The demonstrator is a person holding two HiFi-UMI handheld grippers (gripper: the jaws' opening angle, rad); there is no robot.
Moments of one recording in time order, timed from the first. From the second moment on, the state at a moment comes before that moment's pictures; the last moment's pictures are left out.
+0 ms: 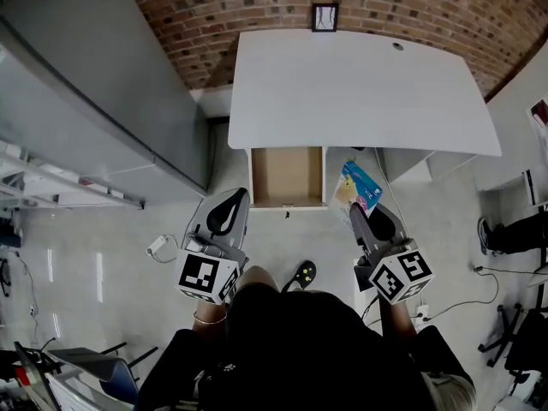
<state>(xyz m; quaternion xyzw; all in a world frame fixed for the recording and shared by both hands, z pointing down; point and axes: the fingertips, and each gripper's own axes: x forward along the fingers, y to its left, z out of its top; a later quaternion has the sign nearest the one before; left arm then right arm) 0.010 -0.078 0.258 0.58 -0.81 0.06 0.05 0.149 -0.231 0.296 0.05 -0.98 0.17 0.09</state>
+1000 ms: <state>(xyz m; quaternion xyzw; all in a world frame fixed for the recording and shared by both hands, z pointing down) -0.026 -0.093 0.258 0.61 -0.79 0.06 0.04 0.109 -0.228 0.297 0.06 -0.98 0.17 0.10</state>
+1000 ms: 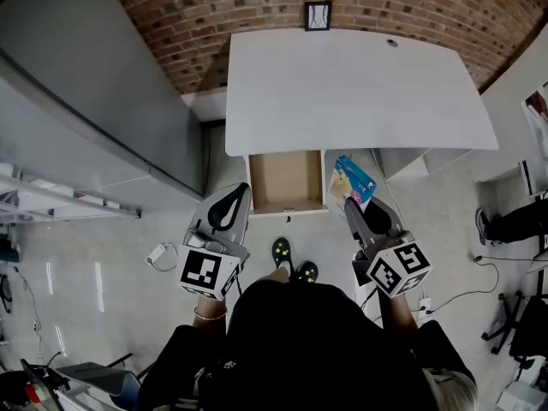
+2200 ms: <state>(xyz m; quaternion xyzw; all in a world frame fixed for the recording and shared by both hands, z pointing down) -0.128 -0.093 0.328 0.58 -0.80 0.04 0.09 -0.024 -0.214 0.380 -0.07 -0.96 0.03 0.25</state>
